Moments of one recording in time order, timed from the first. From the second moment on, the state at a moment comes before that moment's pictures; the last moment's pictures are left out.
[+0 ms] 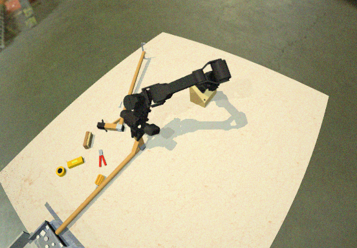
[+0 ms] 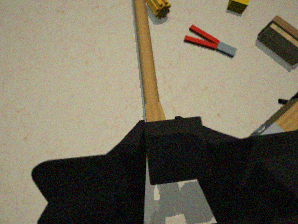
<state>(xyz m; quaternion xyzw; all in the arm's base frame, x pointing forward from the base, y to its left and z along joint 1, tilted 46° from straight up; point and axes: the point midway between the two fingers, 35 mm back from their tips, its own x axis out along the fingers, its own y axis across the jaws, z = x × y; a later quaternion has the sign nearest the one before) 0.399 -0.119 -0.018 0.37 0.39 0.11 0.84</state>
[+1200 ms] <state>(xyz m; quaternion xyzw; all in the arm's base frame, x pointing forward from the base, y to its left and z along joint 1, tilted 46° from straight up) 0.455 -0.130 -0.019 0.37 0.39 0.11 0.84</state>
